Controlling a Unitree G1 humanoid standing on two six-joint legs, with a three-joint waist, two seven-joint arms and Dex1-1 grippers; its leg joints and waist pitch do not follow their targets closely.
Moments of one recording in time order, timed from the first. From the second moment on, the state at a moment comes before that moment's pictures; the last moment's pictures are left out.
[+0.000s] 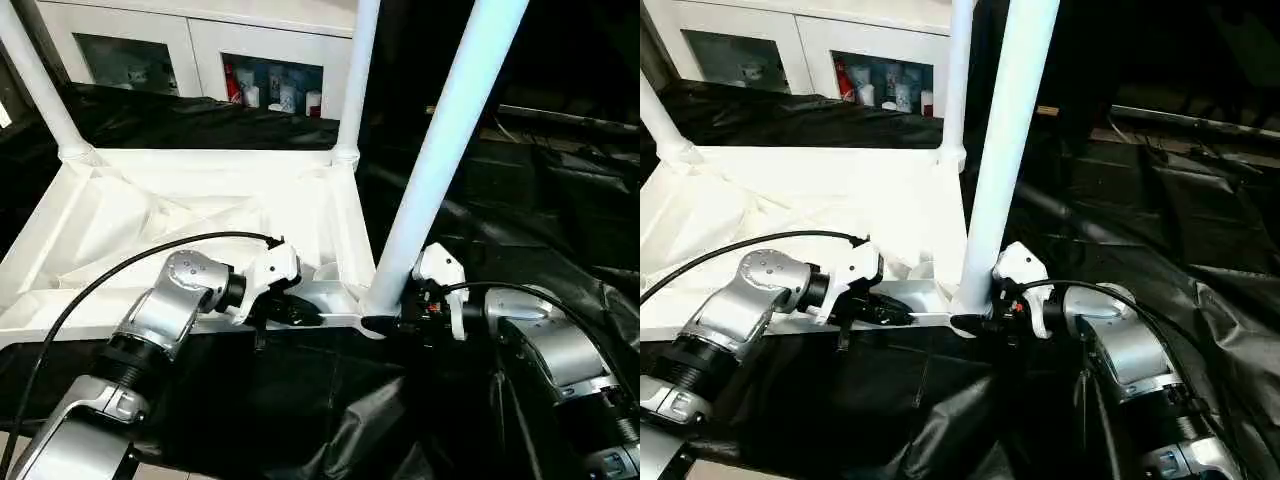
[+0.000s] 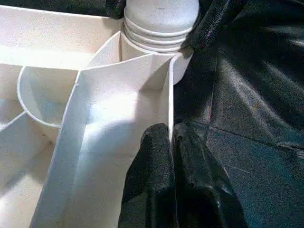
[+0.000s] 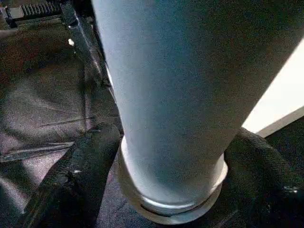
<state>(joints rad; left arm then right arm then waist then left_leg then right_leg) -0.58 0.40 -0.30 0.48 -0.02 0.18 -1.31 -0.36 -0.45 0.21 0.22 0.16 0.27 1.06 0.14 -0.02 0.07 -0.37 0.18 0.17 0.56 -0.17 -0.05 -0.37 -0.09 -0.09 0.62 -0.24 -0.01</state>
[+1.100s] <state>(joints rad) -0.63 0.16 -0.27 0.59 0.10 0.29 -0.84 -0.46 -0.05 0.01 0.48 0.08 0.27 0.28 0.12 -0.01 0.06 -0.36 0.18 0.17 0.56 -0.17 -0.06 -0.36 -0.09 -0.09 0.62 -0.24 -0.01</state>
